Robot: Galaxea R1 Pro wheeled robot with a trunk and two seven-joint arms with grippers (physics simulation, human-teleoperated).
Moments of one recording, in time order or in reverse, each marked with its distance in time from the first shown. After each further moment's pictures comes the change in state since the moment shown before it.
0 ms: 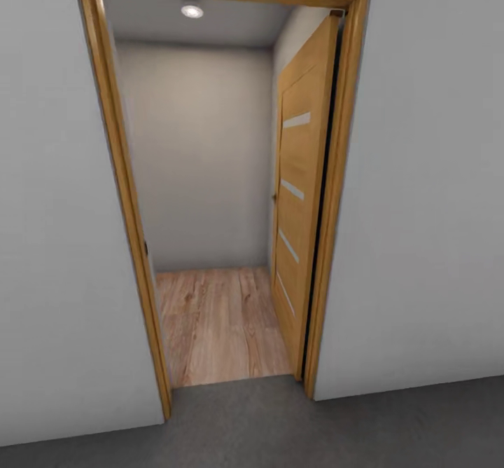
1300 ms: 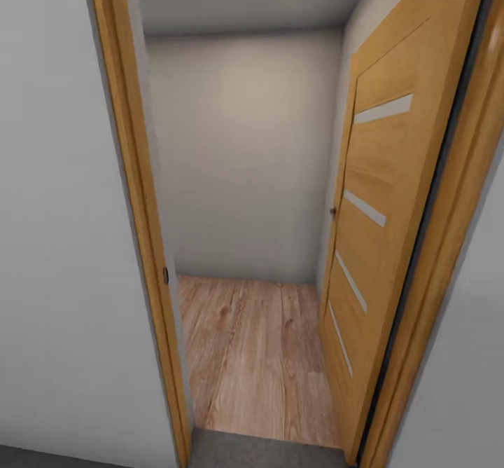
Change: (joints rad) left arm 0.000 -0.001 0.000 0.000 -0.001 0.001 -0.001; right arm 0.000 -0.004 0.001 0.000 0.002 -0.003 0.000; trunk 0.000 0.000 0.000
